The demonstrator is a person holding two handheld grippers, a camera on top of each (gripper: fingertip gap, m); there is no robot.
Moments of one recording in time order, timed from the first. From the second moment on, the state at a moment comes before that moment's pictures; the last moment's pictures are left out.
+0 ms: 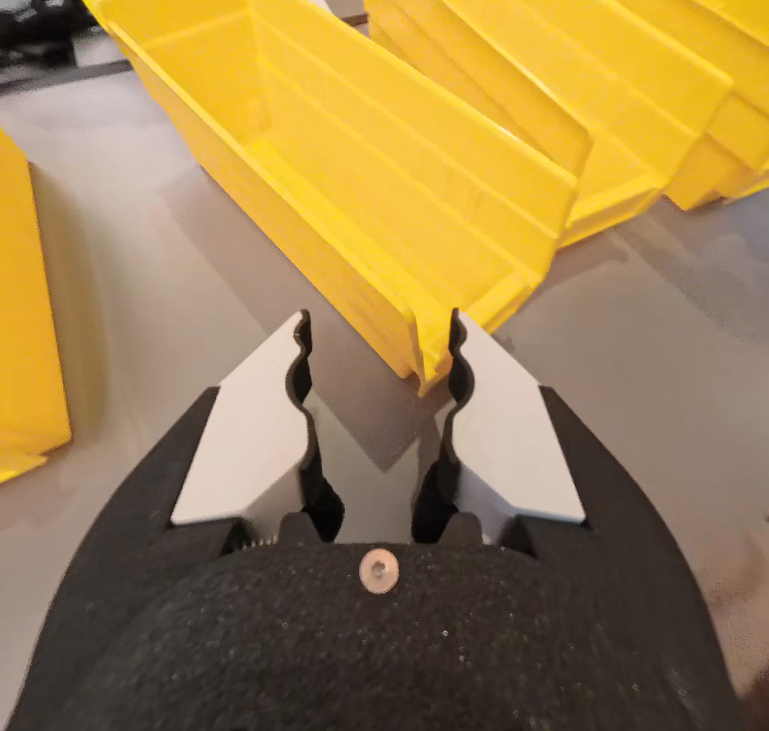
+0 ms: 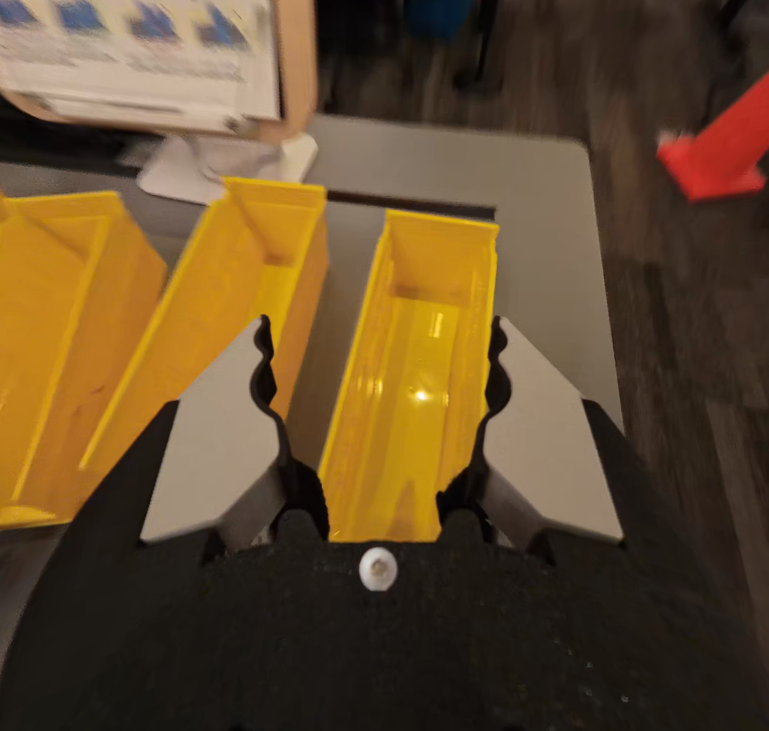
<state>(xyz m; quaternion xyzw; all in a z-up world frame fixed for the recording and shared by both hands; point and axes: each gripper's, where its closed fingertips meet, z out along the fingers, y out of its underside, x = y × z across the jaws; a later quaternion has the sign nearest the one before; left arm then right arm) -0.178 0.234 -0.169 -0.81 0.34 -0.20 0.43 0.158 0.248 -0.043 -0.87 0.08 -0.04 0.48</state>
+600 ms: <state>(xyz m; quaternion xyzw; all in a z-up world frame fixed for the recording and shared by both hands) -0.238 0.261 -0.144 -0.81 0.28 -0.20 0.48 -0.032 0.117 -0.155 -0.86 0.01 0.04 0.52</state>
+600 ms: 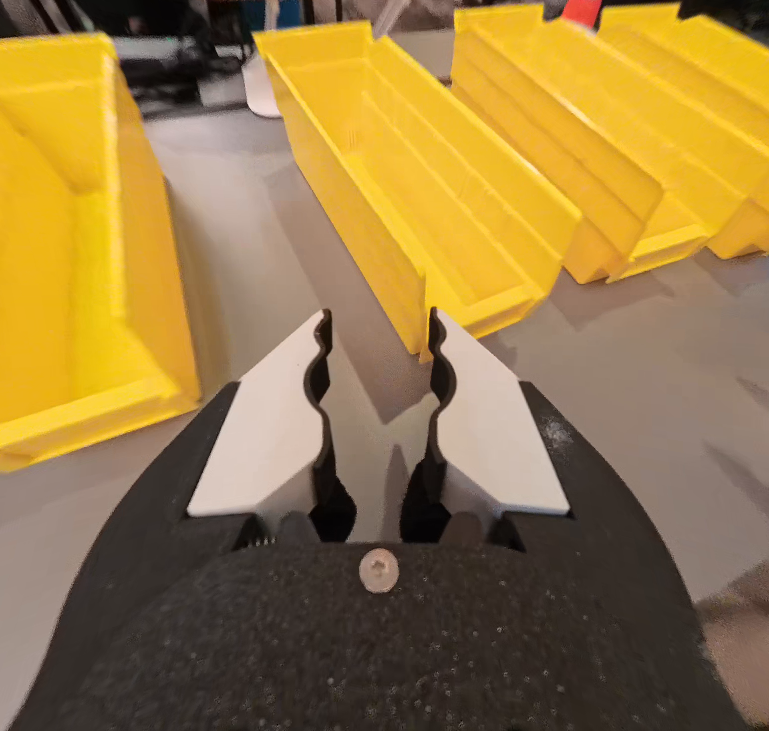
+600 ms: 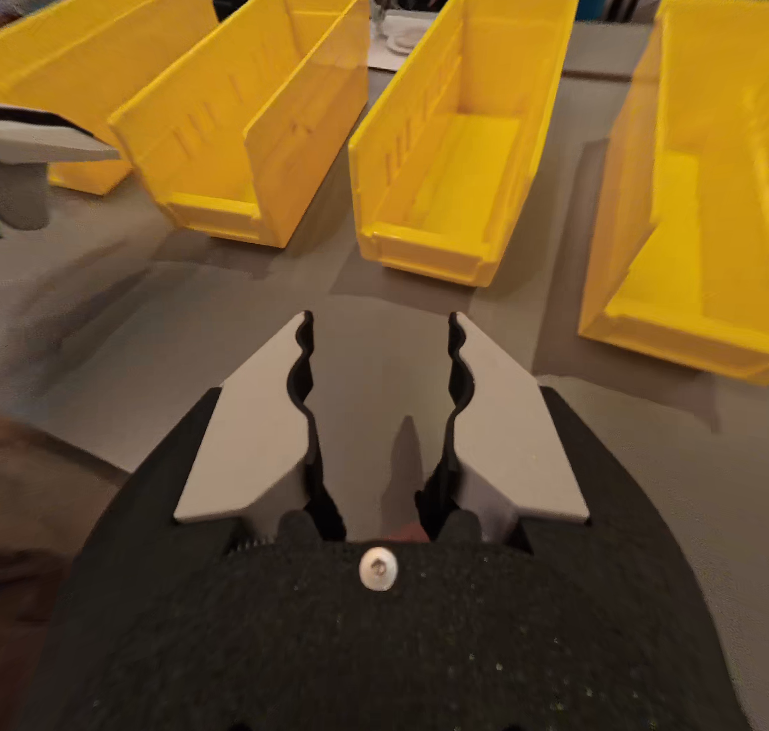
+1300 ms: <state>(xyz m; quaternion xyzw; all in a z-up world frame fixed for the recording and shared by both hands) -0.306 0.213 -0.101 -0.75 0.30 -0.15 0.57 -0.022 0.044 -0.154 -0.87 0.06 0.04 0.48</state>
